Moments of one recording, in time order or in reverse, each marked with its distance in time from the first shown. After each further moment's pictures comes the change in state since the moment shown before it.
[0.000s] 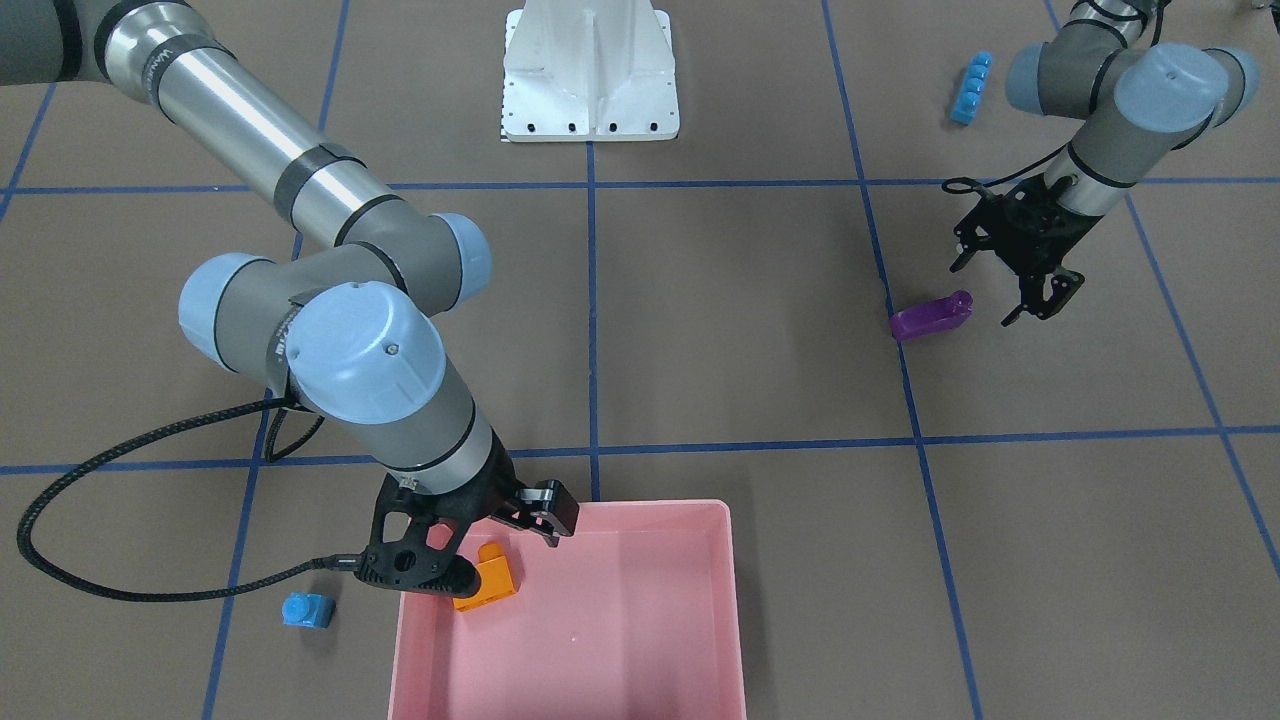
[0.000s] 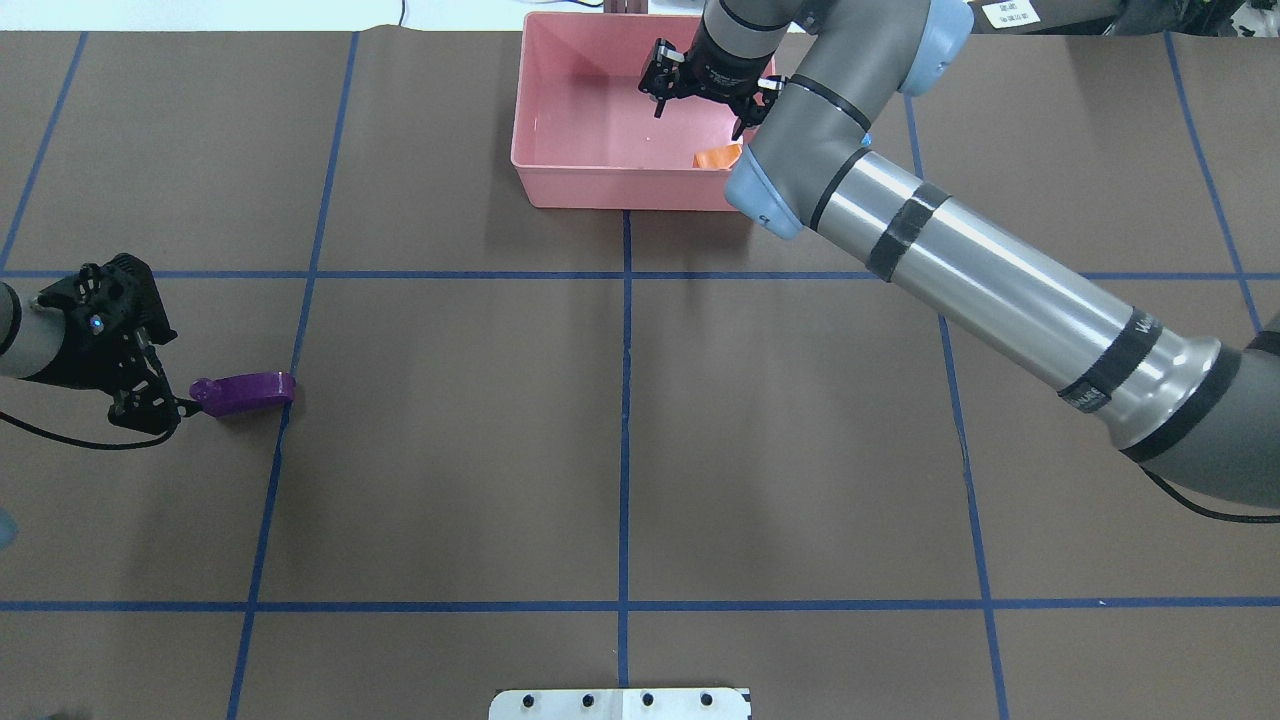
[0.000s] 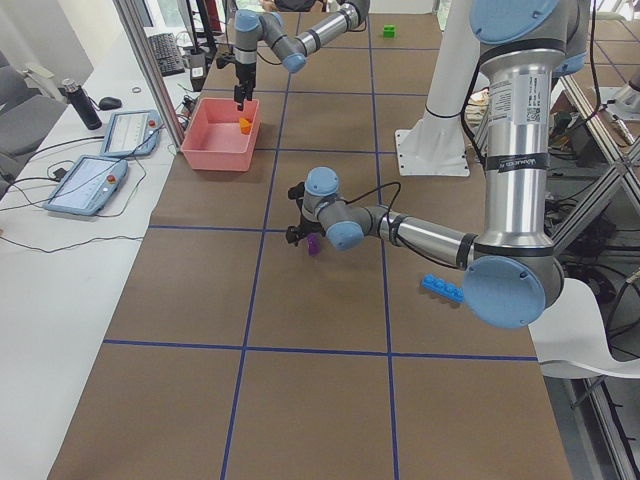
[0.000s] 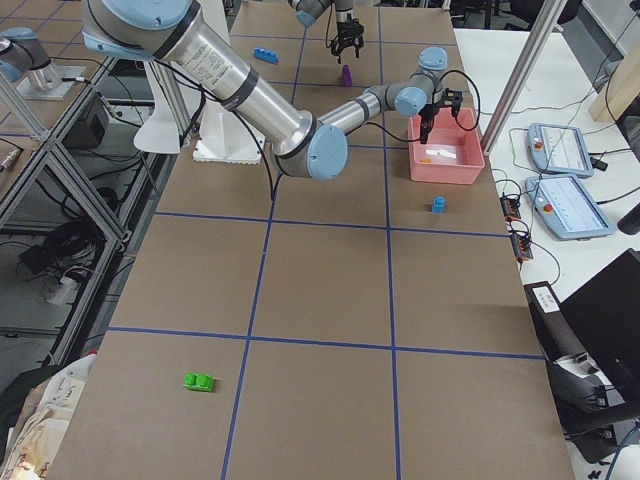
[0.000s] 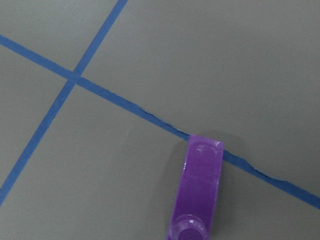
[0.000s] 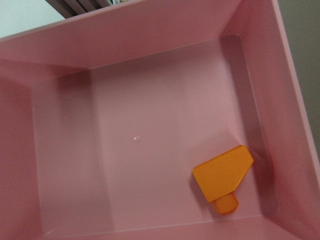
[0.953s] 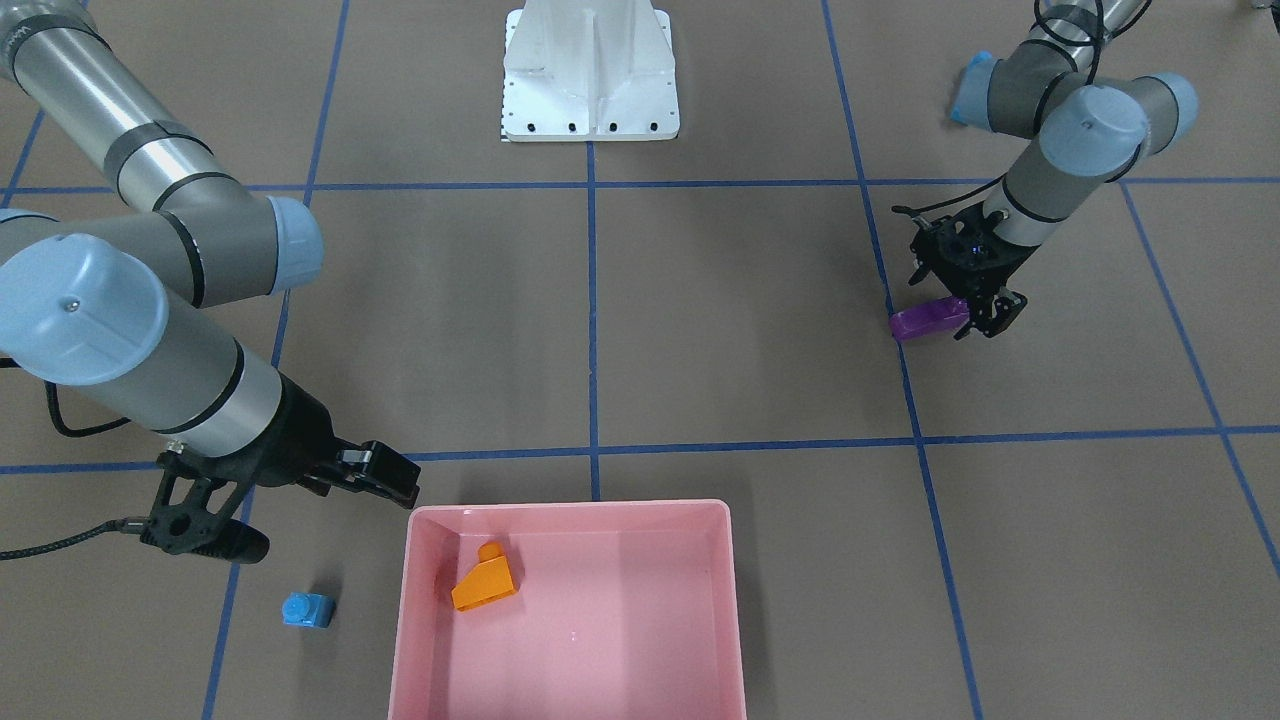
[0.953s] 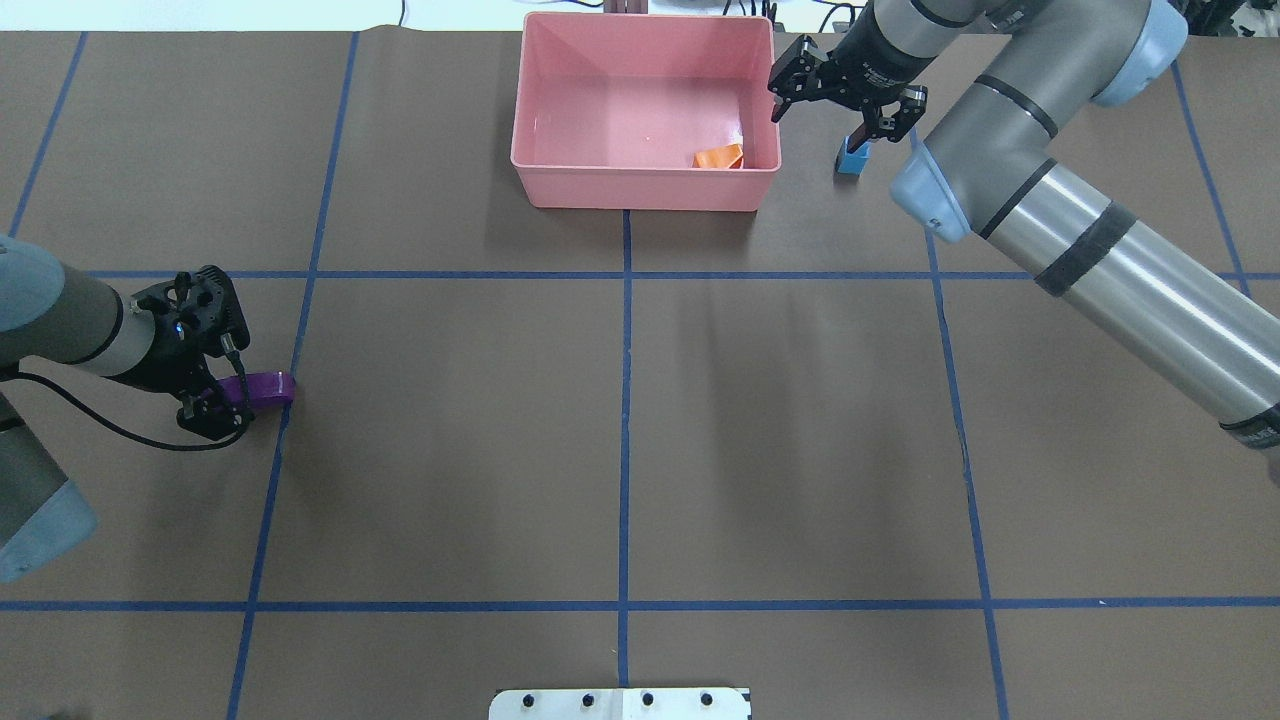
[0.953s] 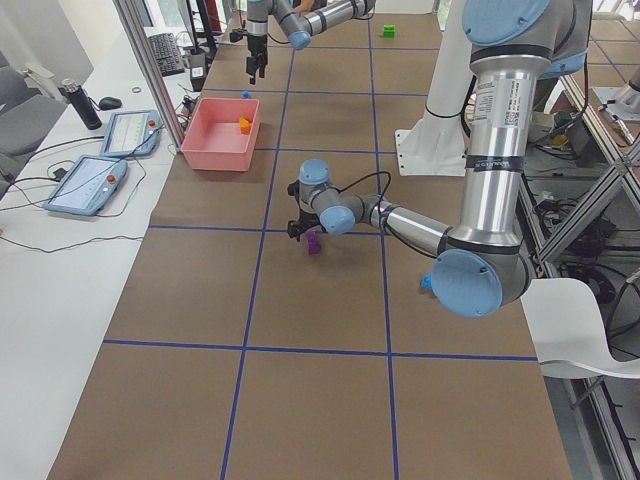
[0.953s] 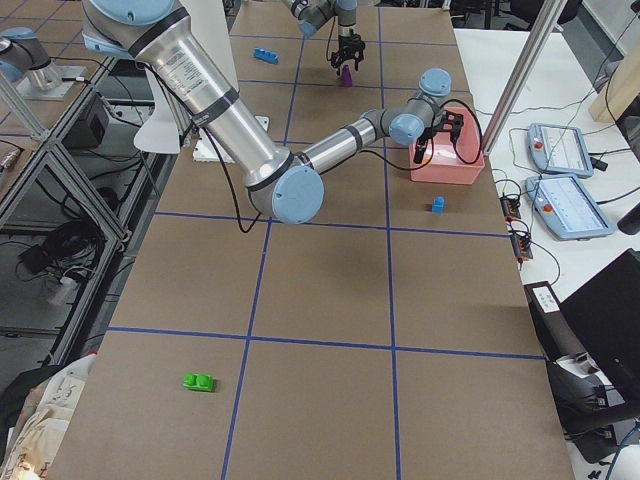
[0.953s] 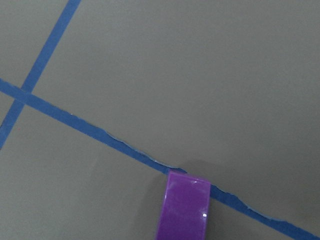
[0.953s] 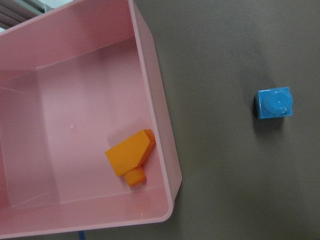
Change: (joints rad) left arm 0.061 -0.106 0.048 0.145 0.006 0.007; right arm 0.111 -0.247 0.245 -0.003 0.171 -0.007
